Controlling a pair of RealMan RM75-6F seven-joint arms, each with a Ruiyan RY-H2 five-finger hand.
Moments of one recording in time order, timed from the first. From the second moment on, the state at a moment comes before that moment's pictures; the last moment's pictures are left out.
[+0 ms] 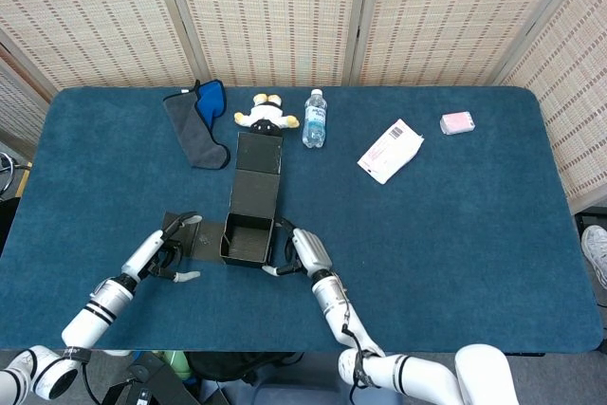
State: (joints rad) left arm -0.56 -1.46 0.03 -1.19 1.55 1.06 -1.06; right arm 0.75 -2.19 0.37 -1.04 -1.10 0.89 0.16
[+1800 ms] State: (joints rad) left arm -0.53 -1.65 -0.22 -1.09 1.44 1.29 -0.77; right arm 0.64 -1.78 0.47 -1.43 -1.10 0.56 0.85
